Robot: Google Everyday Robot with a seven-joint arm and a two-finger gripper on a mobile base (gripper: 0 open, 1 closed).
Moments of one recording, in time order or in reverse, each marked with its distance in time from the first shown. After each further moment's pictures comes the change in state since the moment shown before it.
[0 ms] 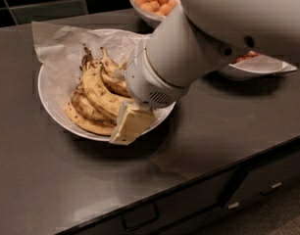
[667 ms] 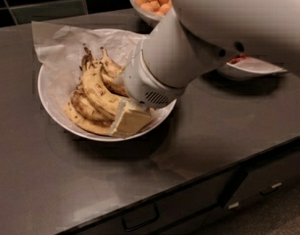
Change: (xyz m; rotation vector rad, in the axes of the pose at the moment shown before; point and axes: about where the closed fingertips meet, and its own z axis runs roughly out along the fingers) arm 0.004 -0.004 0.007 0.011 0.026 0.035
